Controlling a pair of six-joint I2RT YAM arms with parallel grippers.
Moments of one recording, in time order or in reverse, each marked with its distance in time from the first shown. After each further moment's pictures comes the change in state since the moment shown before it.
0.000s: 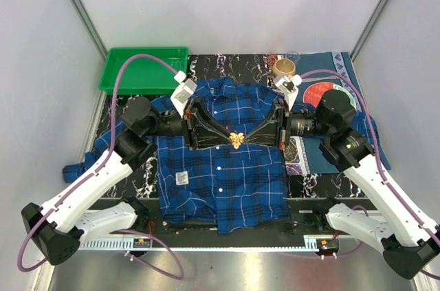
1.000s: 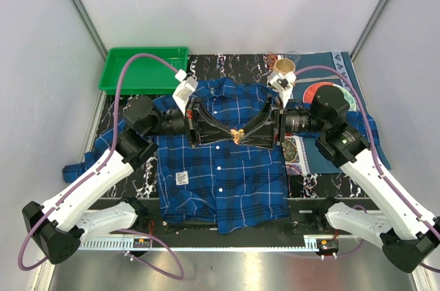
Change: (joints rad) left arm -0.001 0.012 0.001 -0.016 -0.052 -0.006; right arm 0.031 0.050 0.041 -0.013 0.025 -0.046
